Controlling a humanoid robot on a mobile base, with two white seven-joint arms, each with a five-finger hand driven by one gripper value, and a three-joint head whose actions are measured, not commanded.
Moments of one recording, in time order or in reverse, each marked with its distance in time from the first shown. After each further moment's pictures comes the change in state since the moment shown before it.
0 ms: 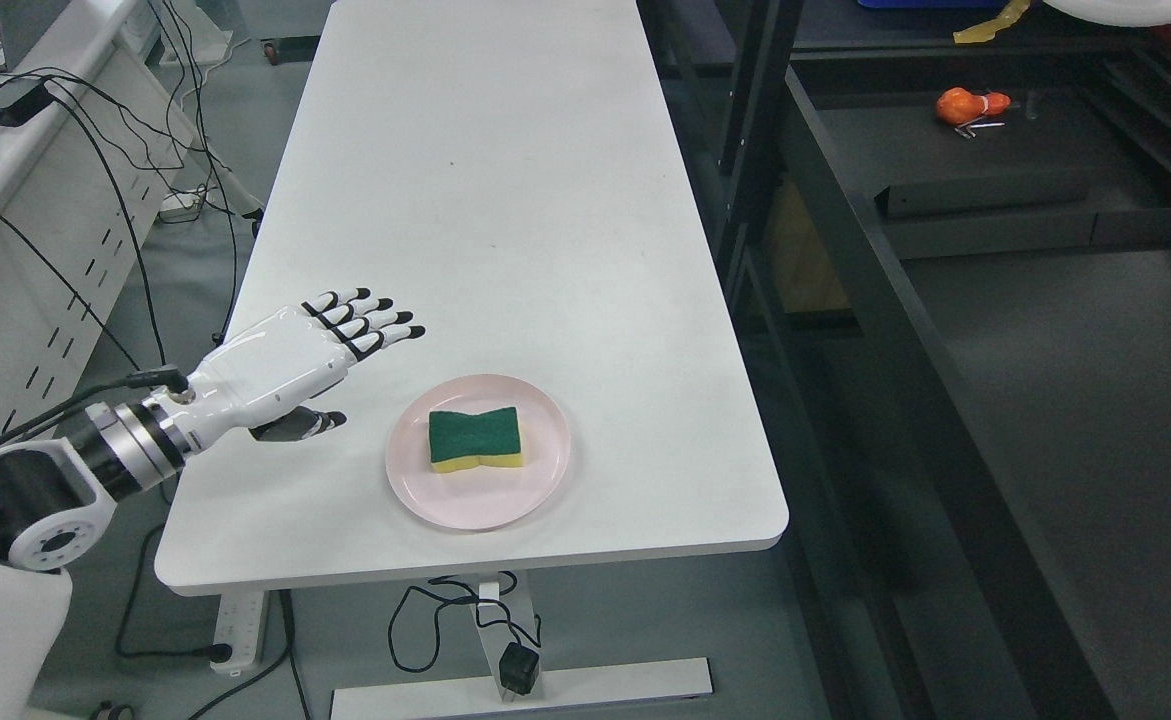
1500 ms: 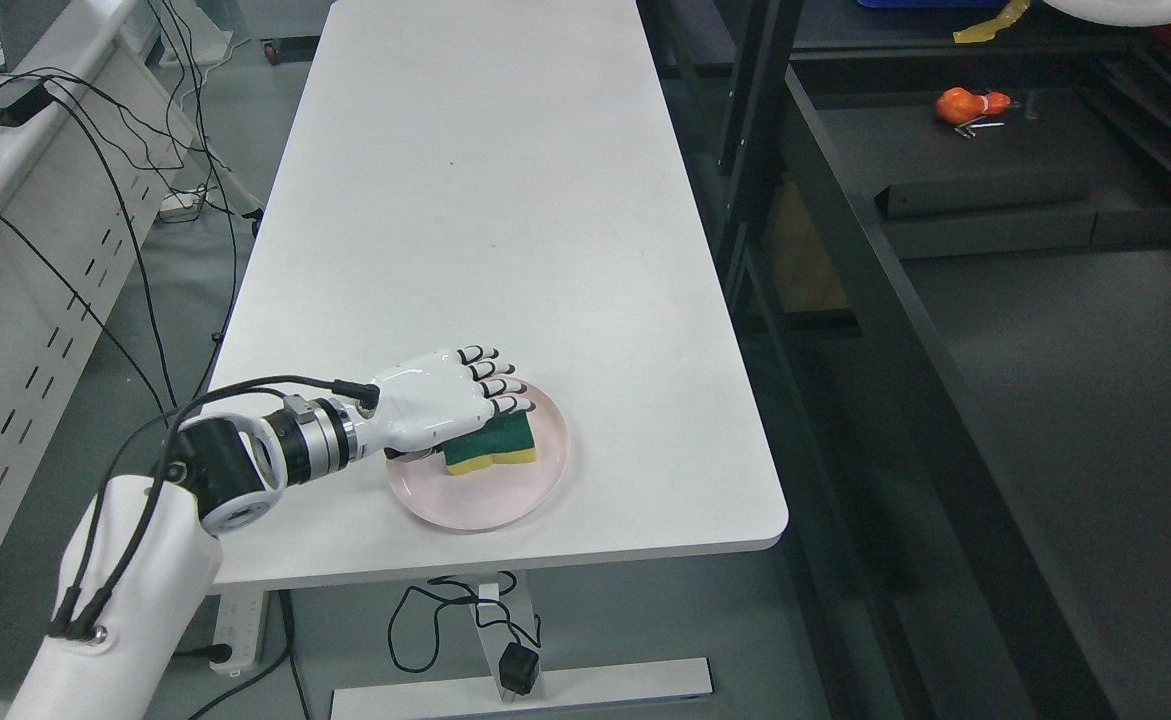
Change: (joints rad) left arm -0.106 -0.134 -0.262 0.084 -0.296 0.000 -0.016; right arm 0.000 0.000 0.000 0.000 0.000 0.000 0.000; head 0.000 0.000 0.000
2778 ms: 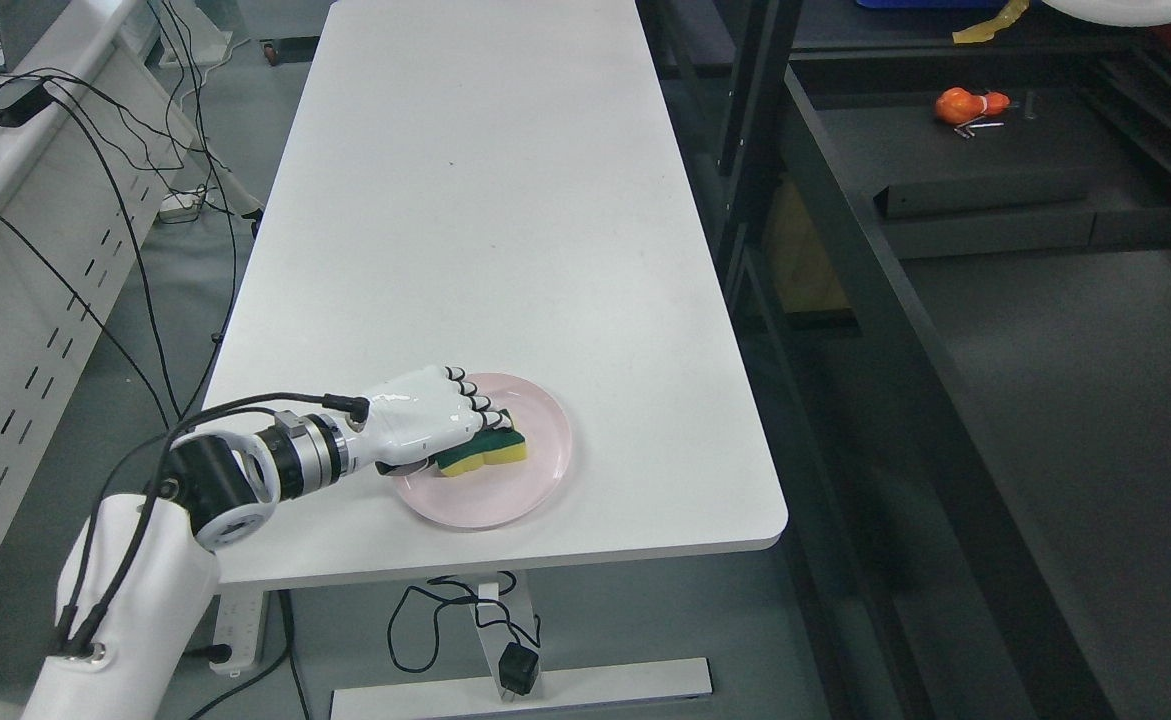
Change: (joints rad) left arm 0.043 -0.023 0.085 0.011 0.009 0.001 -0.061; right arm 0.000 0.000 0.000 0.000 0.000 0.000 0.000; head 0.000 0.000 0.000
